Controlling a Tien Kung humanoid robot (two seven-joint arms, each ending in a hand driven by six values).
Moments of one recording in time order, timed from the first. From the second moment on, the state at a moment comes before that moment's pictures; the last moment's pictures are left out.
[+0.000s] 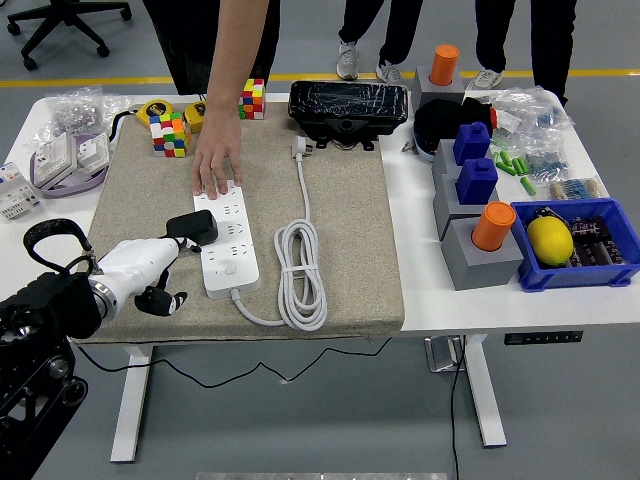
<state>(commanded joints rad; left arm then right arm) -0.08 0.27 -1.24 -1.73 2.27 -0.49 0.40 0.05 -0.07 1.88 0.18 -1.55 -0.02 -0.09</state>
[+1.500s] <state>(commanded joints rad) -0.11 0.24 -1.16 -1.65 2.26 -0.46 0.38 0.05 -0.07 1.88 0.18 -1.55 -0.02 -0.10</state>
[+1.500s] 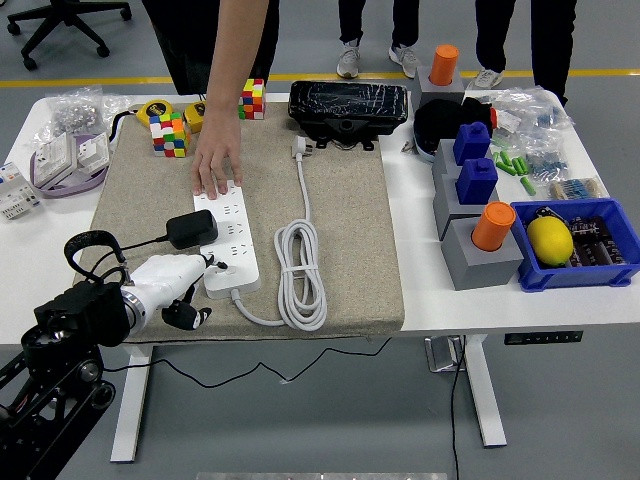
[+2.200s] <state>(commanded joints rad) -0.12 0.23 -1.15 -1.65 2.27 -0.45 0.38 0.05 -0.07 1.88 0.18 -1.55 -0.02 -0.10</state>
